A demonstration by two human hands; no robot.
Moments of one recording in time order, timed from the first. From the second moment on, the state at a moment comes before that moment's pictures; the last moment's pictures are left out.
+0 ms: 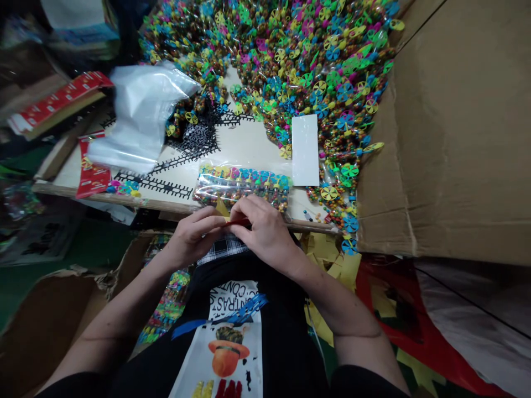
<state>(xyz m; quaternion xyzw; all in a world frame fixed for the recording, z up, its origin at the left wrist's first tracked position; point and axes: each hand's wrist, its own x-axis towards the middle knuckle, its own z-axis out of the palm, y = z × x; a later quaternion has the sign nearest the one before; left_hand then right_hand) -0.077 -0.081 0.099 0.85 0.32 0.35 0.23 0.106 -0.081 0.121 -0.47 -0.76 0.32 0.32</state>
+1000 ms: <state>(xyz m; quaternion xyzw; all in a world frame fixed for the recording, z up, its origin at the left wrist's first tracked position) -0.062 -0.082 0.093 0.46 0.38 0.34 0.73 0.134 -0.098 0.116 -0.49 -0.72 0.21 0.44</state>
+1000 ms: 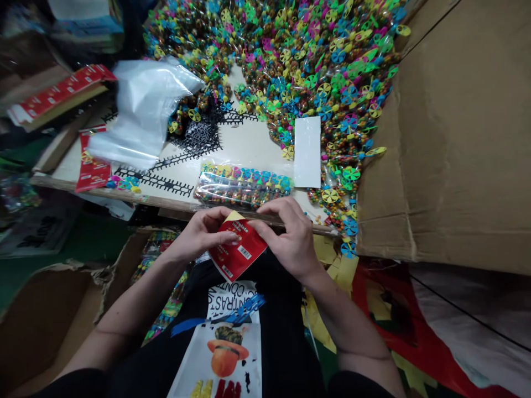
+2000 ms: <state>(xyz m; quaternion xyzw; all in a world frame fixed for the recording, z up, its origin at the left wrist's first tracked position) -0.058 -0.084 0.087 0.49 0.42 0.26 0.72 0.132 -0.101 0.102 -0.53 -0.71 0.22 0.42</state>
